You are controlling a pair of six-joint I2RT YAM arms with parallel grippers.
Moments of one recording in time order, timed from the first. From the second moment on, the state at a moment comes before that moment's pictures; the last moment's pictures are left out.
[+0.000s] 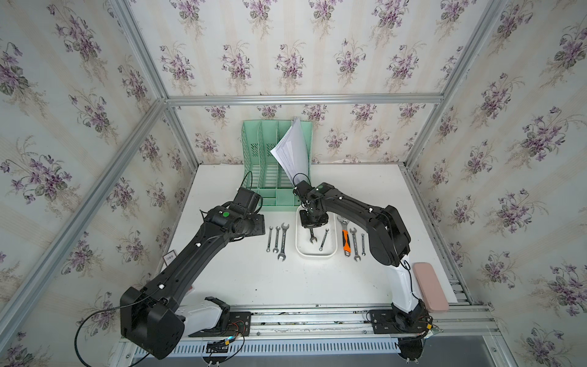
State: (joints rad) left arm -0.40 1.24 1.12 -0.98 -0.12 -0.49; right arm 0.74 2.15 1.80 -1.09 0.02 0.55
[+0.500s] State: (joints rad) left arm -0.40 1.24 1.12 -0.99 -0.12 -0.49; right arm 0.69 1.98 1.81 -1.15 0.07 0.54
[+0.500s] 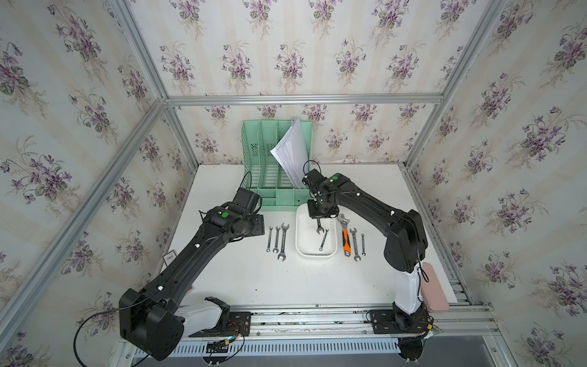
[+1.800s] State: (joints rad) left arm -0.41 1.28 1.16 -0.99 -0.07 -0.50; right arm 0.27 1.65 0.98 -0.84 0.11 0.46
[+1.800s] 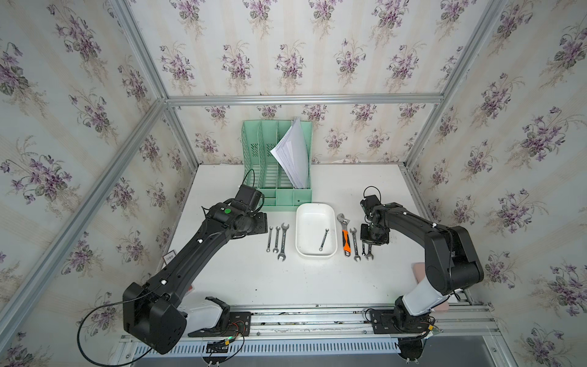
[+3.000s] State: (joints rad) left arm -0.81 1.74 1.58 -0.96 -0.10 -0.46; right arm 0.26 1.52 1.05 -0.89 0.08 0.46
